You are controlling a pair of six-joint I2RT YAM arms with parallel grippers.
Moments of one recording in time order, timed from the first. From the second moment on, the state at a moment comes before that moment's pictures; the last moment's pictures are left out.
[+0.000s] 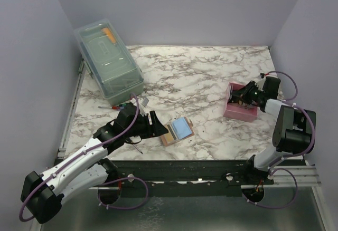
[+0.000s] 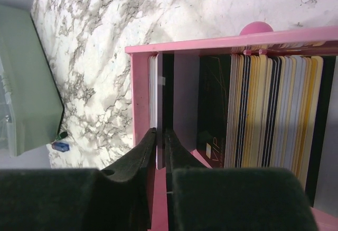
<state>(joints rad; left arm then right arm) -0.70 0.82 0.56 -0.32 0.25 -0.85 -0.24 1.62 0.77 0.16 -0.62 0.57</state>
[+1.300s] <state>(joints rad) -0.70 0.85 0.56 -0.12 0.30 -0.97 0.02 1.05 0.77 -0.12 -0.67 0.57</state>
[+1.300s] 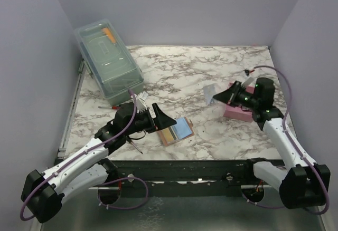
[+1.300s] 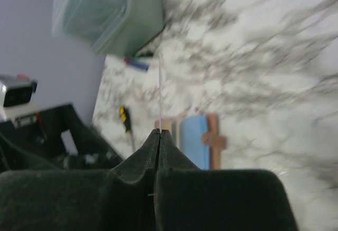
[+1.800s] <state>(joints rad) -0.70 0.82 0.34 0.32 0.32 -1.22 0.48 1.16 0.41 0.62 -0.79 1.10</state>
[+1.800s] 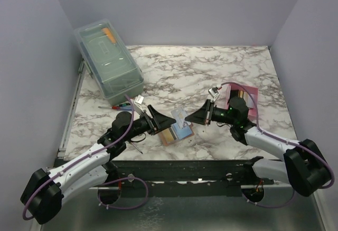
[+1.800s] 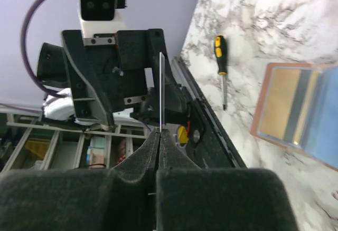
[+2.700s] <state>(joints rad) -0.70 0.86 0.30 0.42 0.25 -1.23 0.59 1.34 0.39 0.81 -0.68 1.14</state>
